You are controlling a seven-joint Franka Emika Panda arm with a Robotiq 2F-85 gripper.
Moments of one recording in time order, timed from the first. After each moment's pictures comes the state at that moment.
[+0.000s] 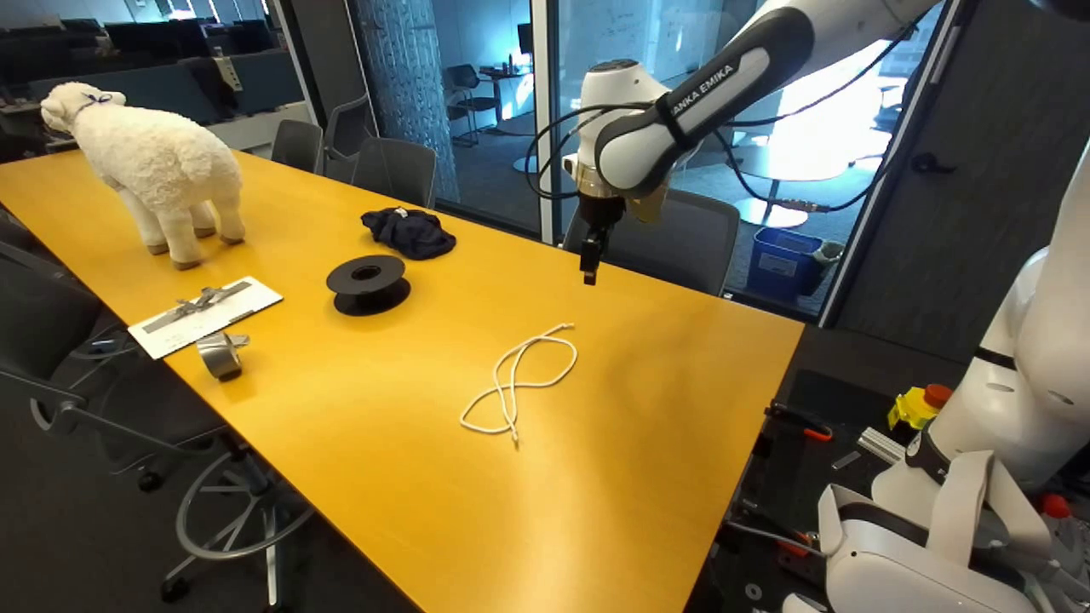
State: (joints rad) arm -0.05 0.16 -0.03 -2.13 -0.11 2.39 -0.31
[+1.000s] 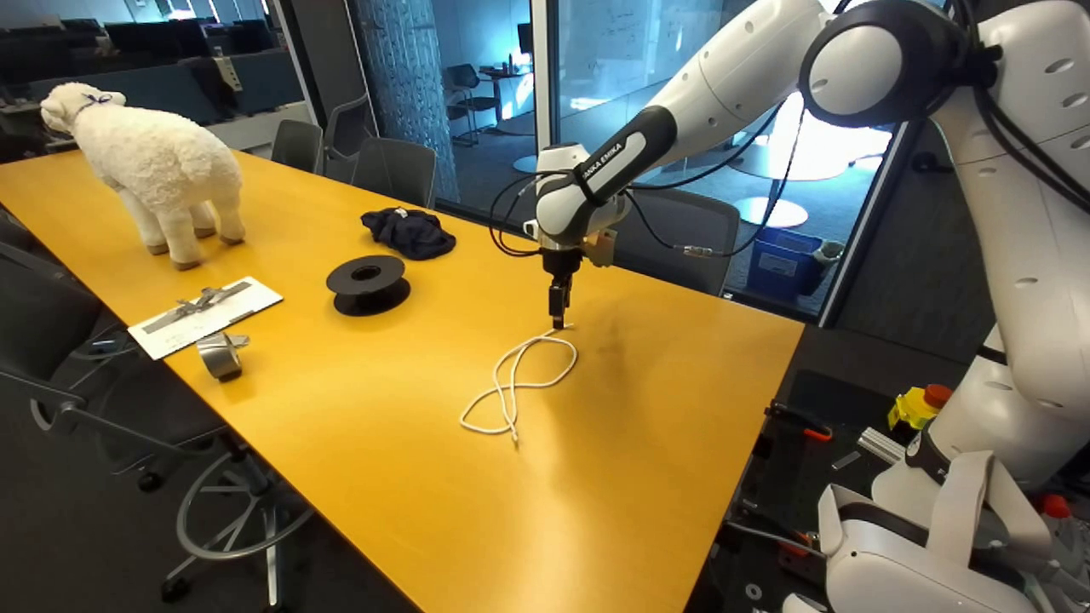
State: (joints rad) arm -0.14 0.63 0.06 -1.73 0.03 2.31 -0.58
